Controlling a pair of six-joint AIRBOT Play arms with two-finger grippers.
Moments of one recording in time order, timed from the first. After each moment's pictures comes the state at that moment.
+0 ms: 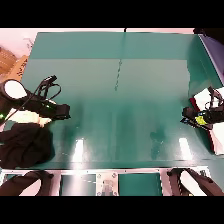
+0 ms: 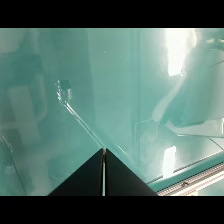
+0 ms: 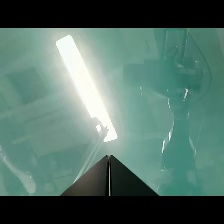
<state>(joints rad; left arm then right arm) -0.11 -1.04 0.91 1.12 -1.29 -1.51 -0.35 -0.89 0.75 -1.34 1.27 1.69</state>
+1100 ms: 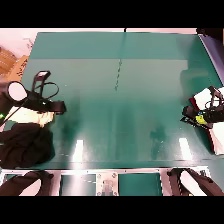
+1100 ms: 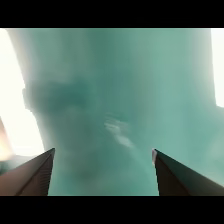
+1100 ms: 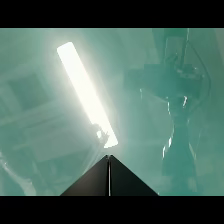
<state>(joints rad) -0.09 -1.04 0.91 1.44 -1.11 -1.53 -0.35 -0.89 0.75 -1.34 1.24 1.69</state>
